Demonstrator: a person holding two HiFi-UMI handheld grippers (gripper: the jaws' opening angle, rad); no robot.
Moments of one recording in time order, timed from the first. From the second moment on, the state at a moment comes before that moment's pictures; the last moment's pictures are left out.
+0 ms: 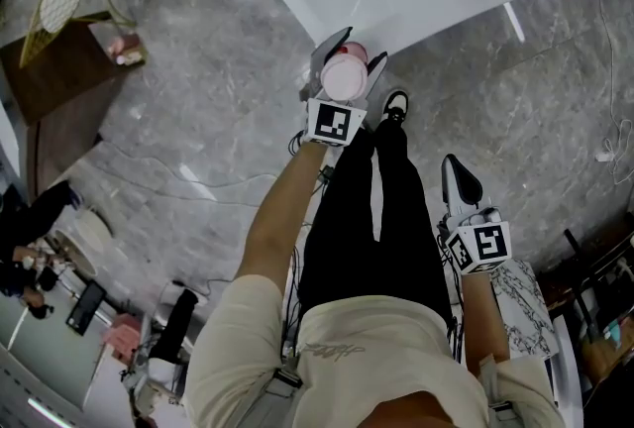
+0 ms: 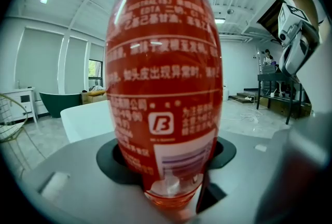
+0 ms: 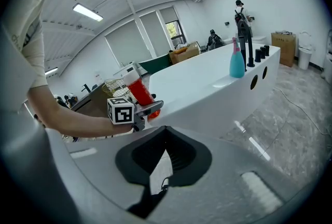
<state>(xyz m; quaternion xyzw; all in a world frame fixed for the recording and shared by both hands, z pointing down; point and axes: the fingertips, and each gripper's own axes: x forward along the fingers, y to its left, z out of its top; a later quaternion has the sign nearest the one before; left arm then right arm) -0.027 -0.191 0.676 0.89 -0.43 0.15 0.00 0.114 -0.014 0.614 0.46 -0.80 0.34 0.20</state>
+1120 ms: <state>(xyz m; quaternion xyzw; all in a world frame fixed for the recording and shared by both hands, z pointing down) -0.074 -0.106 0.592 0.87 -0.46 0.12 0.11 0.086 -0.061 0.511 0.46 -0.83 0.25 0.16</state>
